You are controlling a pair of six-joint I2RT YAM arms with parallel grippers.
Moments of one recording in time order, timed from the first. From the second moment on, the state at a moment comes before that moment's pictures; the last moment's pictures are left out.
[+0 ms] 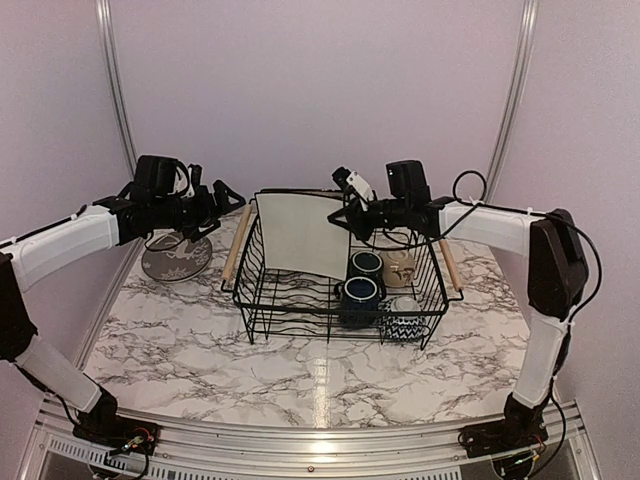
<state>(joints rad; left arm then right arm) -0.40 1.47 1.20 -0.22 0.29 -0.73 0.54 1.92 1.52 -0.04 -0.55 -0.29</state>
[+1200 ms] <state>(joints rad) -0.43 1.47 1.20 -0.04 0.47 -0.84 0.41 1.80 1.38 0.29 -0.64 0.65</state>
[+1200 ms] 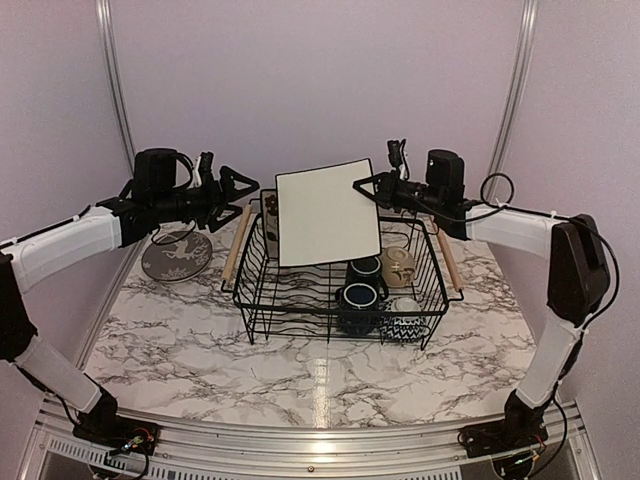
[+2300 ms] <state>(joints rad) -0.53 1.67 1.19 0.42 0.78 -1.18 0.38 1.78 1.30 0.66 -0.89 1.03</state>
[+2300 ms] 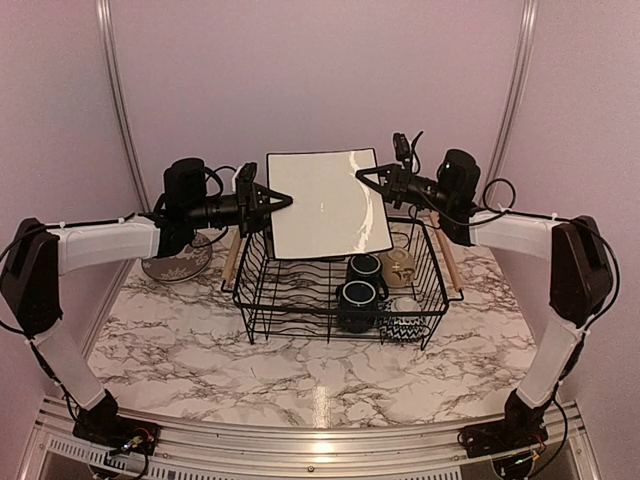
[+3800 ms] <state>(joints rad) -0.21 0.87 0.92 -0.29 -0.03 -1.12 0.30 1.64 1.29 0.50 -0.82 0.87</state>
